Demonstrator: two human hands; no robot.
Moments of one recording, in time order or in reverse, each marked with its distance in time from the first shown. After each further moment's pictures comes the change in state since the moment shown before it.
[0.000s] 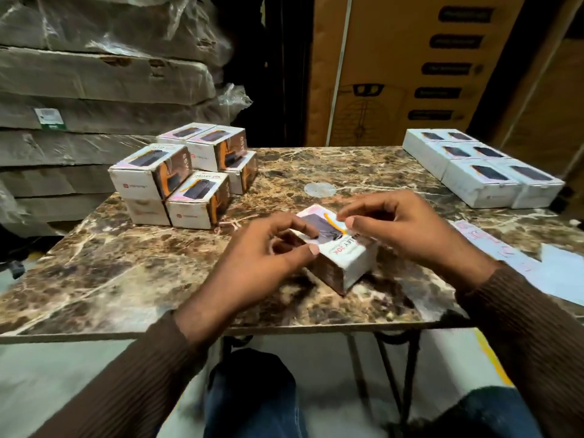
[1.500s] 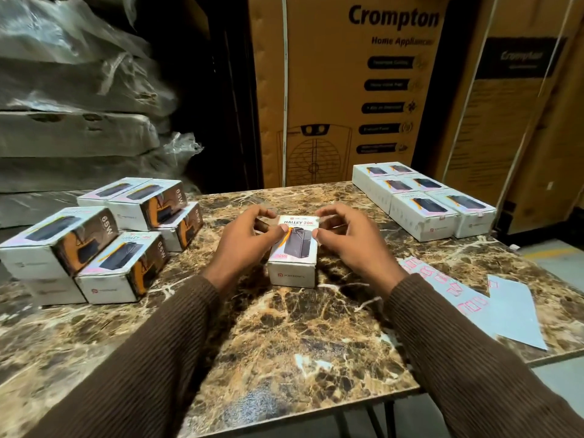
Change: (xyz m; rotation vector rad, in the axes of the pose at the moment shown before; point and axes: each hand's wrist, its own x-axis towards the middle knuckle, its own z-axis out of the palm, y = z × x) left_hand 0.165 -0.012 0.045 0.111 0.154 0.055; right_hand 0.055 0.058 -0.028 0.068 0.377 0.095
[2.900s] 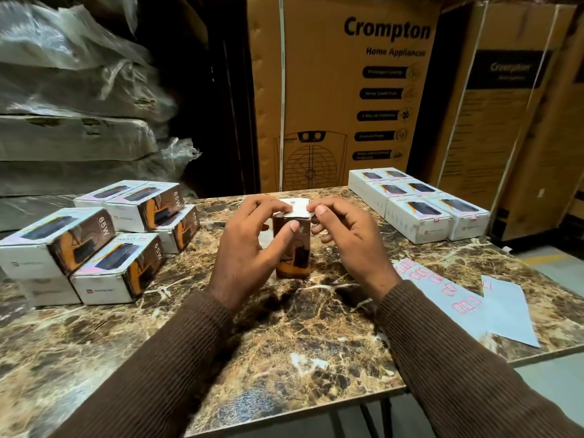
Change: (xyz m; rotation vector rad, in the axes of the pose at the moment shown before) left_hand -0.025 0.010 0.010 0.234 0.207 0.590; right_hand -0.009 -0.003 0.004 0.154 0.081 -0.276
